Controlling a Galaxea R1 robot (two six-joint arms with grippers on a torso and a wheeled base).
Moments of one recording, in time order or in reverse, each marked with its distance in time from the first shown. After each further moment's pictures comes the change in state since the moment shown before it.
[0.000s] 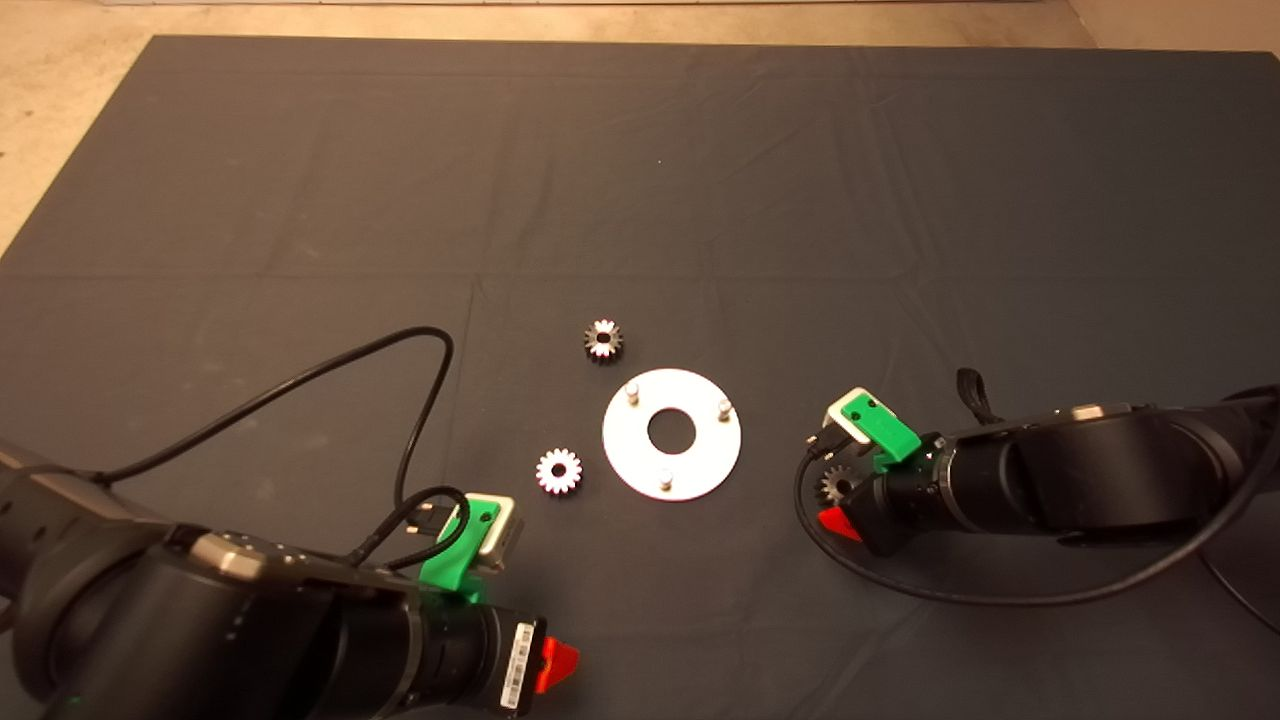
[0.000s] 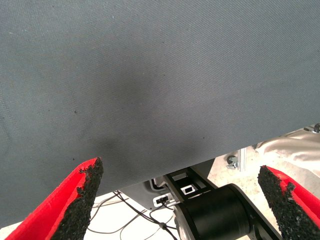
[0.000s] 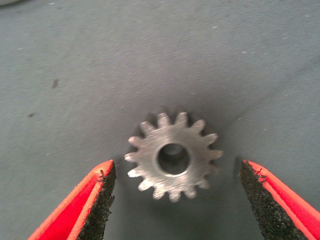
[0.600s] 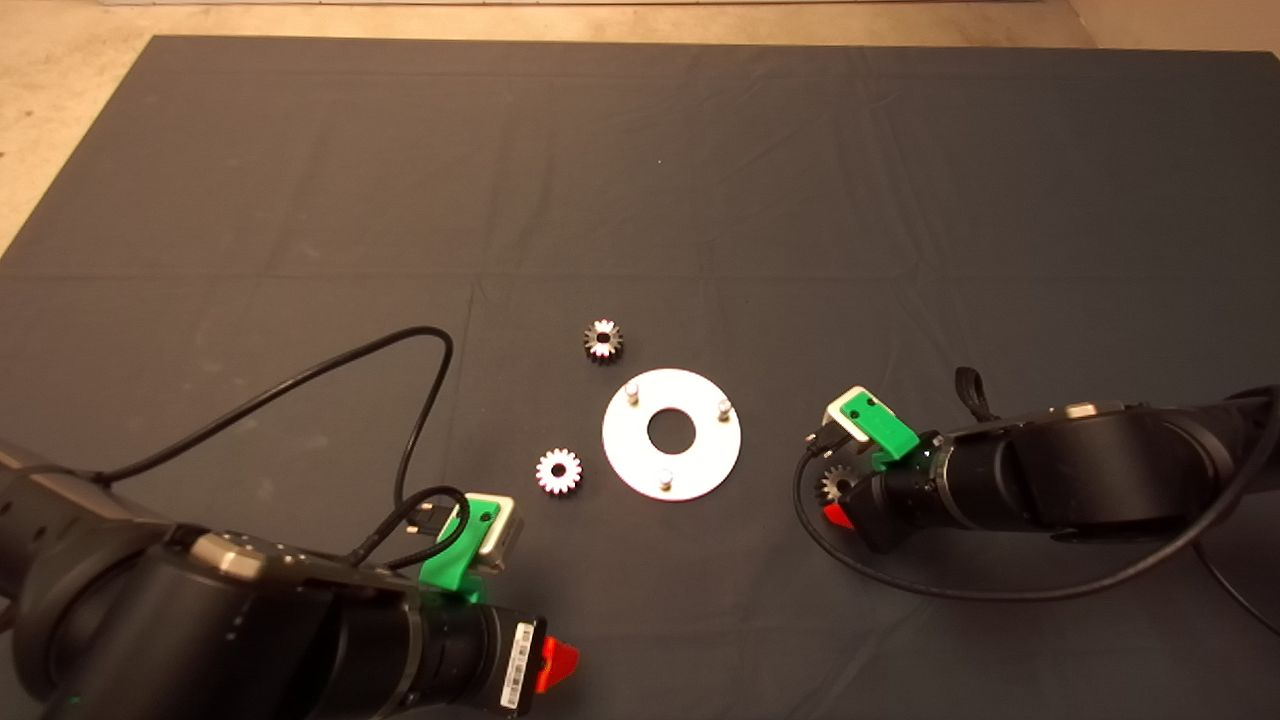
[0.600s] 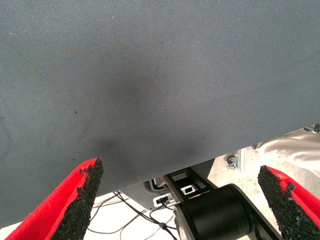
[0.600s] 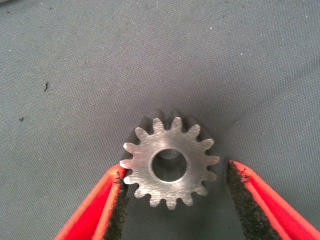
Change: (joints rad) left arm 0.000 0.000 0.000 0.000 0.000 0.000; right arm -0.005 0.001 -0.012 -0.005 0.006 -0.009
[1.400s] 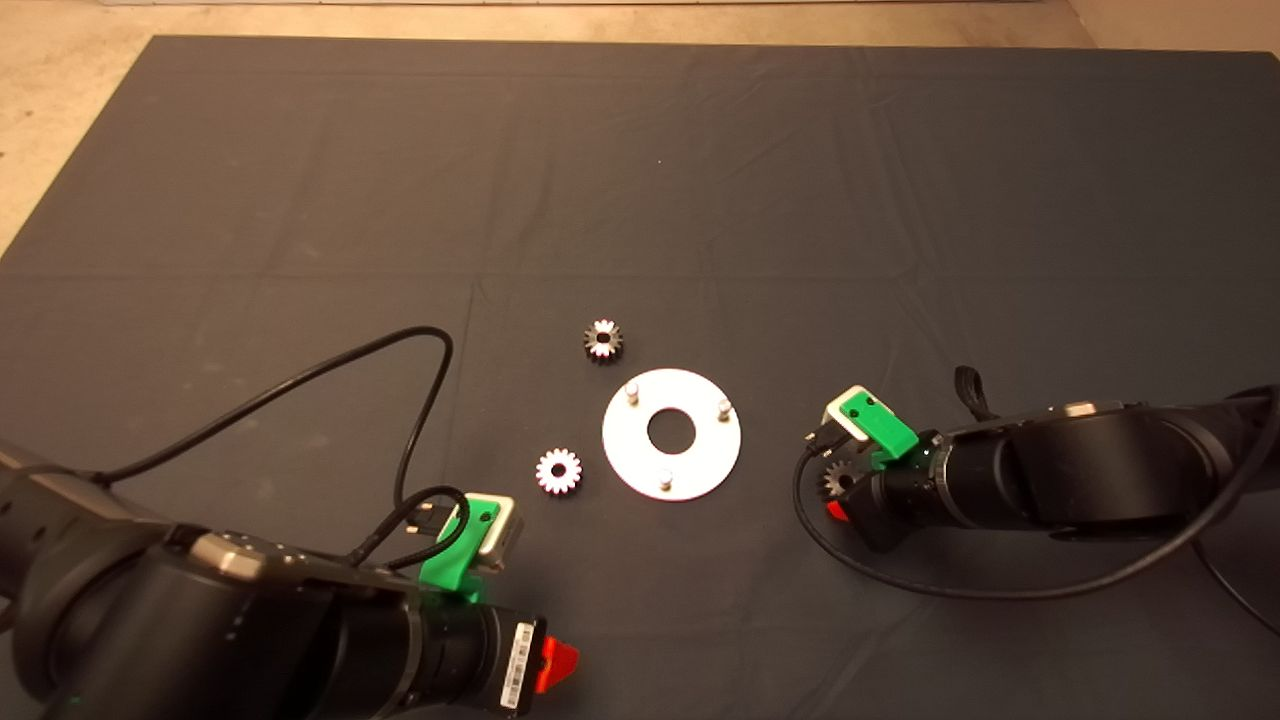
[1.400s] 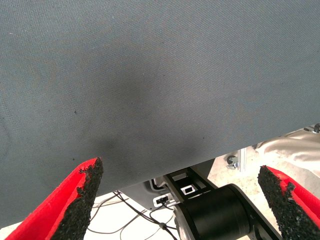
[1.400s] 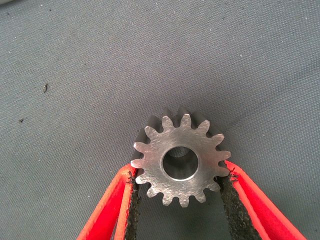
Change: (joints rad) left arm 0.000 0.000 0.000 0.000 0.000 0.000; right arm 0.000 0.000 -0.003 -0.003 0.001 -0.001
